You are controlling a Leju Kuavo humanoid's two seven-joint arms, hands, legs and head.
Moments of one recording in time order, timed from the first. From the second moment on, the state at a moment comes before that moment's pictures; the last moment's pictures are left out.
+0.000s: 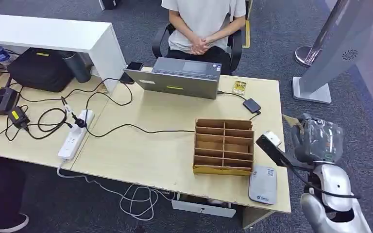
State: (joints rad) left arm -0.18 -0.03 -1.54 -0.01 0.74 0.67 0.08; right arm -0.27 -0.23 0.25 -1.54 1.22 -0.16 0.22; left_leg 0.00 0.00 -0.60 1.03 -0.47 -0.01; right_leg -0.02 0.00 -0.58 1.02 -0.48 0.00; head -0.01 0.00
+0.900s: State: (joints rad) left arm -0.19 -0.02 -1.54 -0.01 0.79 0.67 0.08; right arm -0.03 -0.15 0.21 -1.47 1.22 -0.22 0.11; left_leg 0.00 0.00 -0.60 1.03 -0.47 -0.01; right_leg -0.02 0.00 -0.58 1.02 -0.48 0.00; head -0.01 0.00
